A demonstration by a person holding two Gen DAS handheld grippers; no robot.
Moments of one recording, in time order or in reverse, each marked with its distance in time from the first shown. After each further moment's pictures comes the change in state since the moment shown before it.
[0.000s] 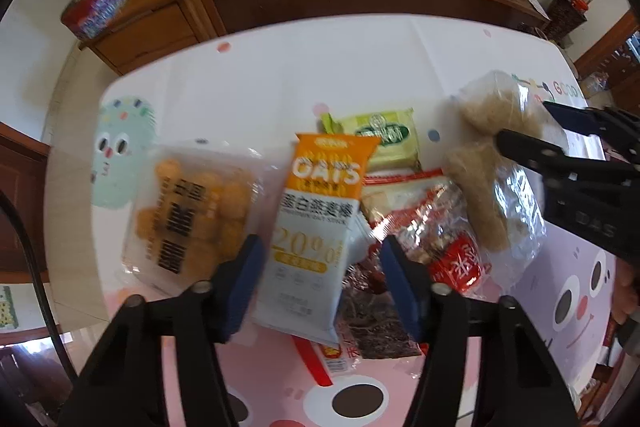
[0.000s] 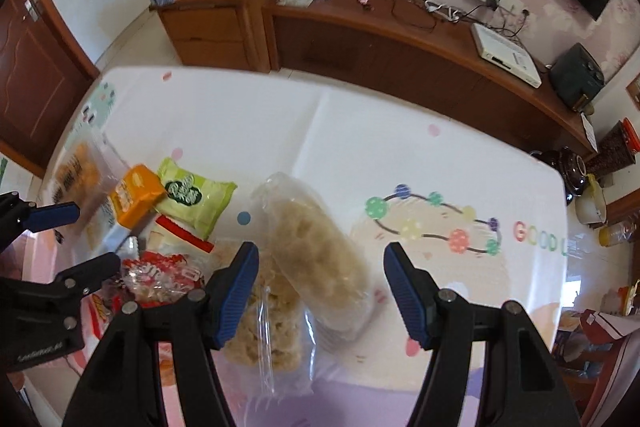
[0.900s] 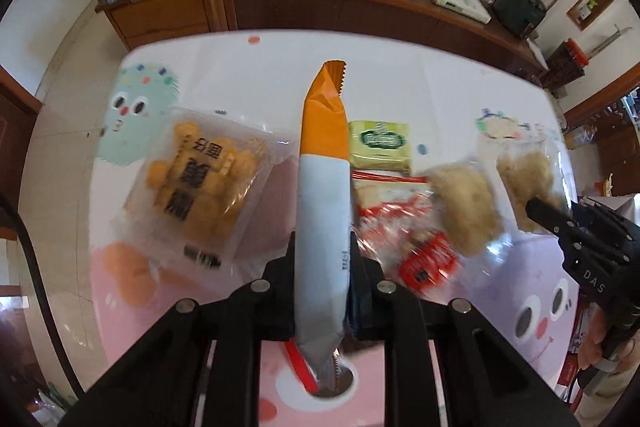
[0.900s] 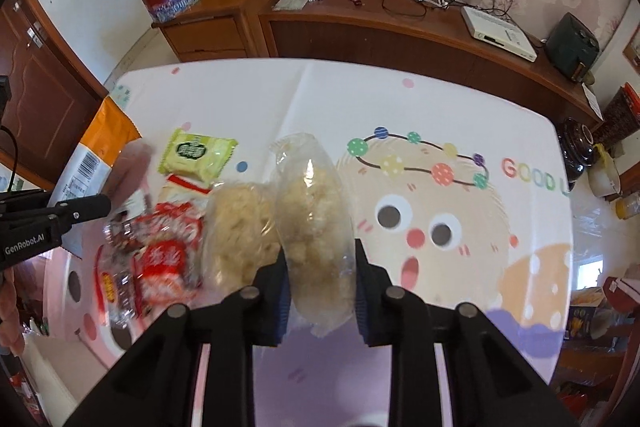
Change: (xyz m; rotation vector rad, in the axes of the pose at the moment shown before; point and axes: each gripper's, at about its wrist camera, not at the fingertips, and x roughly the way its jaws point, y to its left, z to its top) left arm -0.052 0.011 -0.034 -0.158 -0.088 -0.089; right arm -0.038 -0.026 -0.056 0.091 -0.045 0.072
